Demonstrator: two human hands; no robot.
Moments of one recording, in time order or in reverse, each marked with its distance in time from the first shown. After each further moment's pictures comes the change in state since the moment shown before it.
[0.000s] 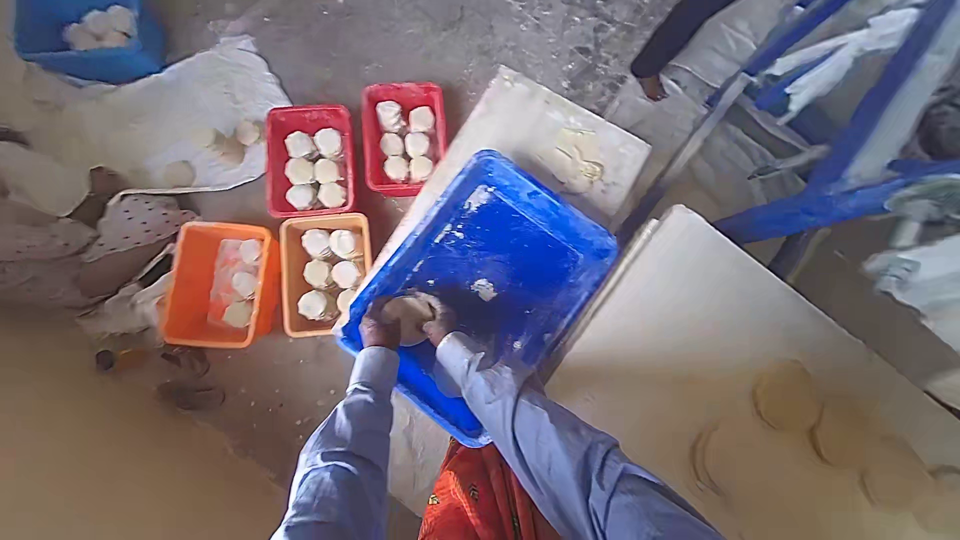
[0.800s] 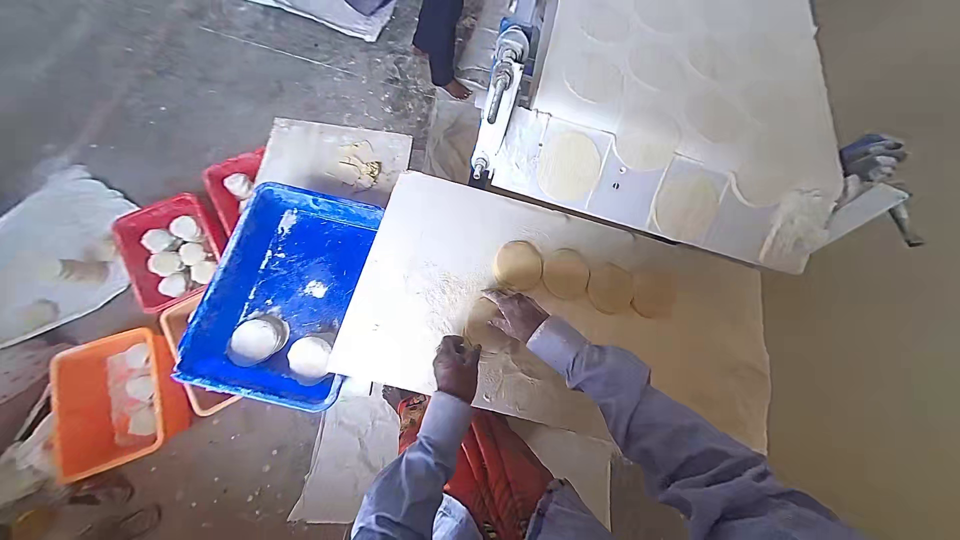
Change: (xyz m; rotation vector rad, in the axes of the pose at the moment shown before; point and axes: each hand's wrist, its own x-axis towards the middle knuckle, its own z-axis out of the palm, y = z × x) left_hand -0.384 0.183 0.241 -0.075 -0.464 0.302; right_hand -0.352 0.175 -0.363 -0.673 0.202 0.014
